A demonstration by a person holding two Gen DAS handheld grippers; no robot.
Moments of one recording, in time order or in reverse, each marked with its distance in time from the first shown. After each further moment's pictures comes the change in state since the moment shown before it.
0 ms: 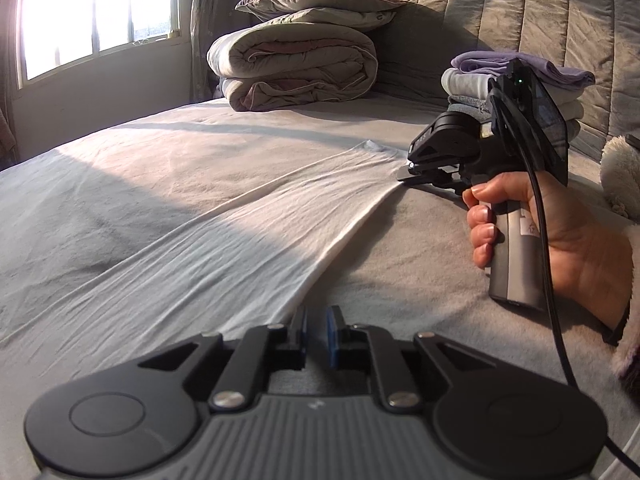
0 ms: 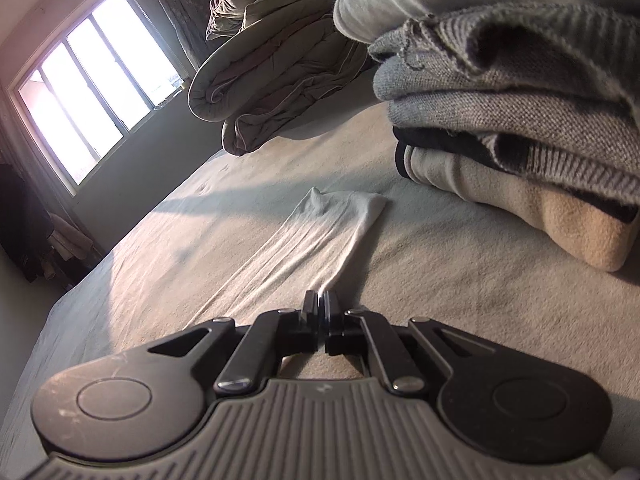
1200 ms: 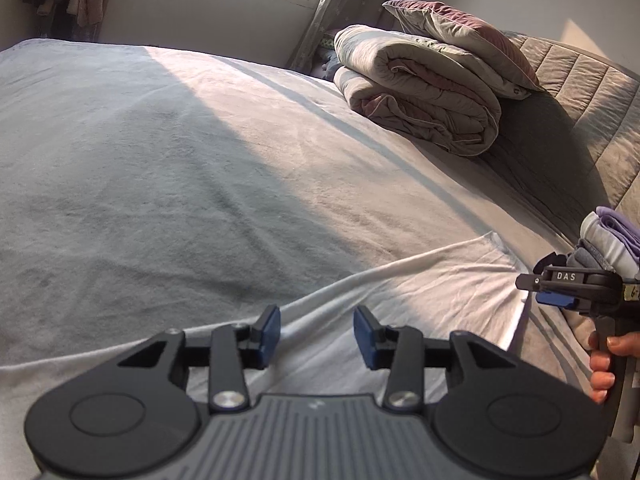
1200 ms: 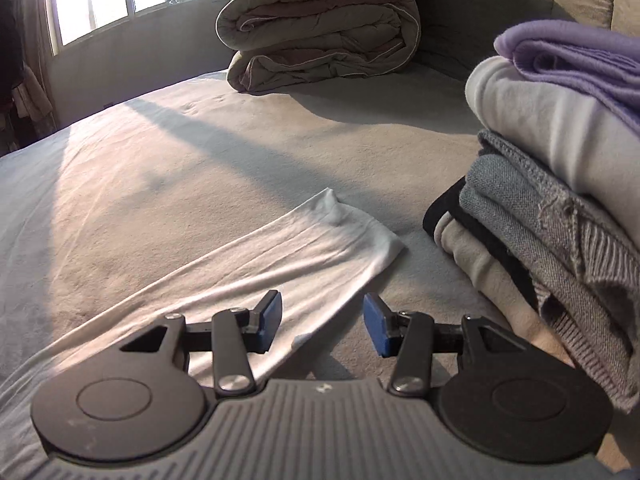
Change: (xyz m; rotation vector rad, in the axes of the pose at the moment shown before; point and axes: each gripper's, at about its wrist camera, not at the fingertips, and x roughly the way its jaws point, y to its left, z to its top) left arm 0.032 0.135 0.032 -0.406 0.050 0.023; right arm 0.015 0.056 0.015 -0.368 0.146 -0.196
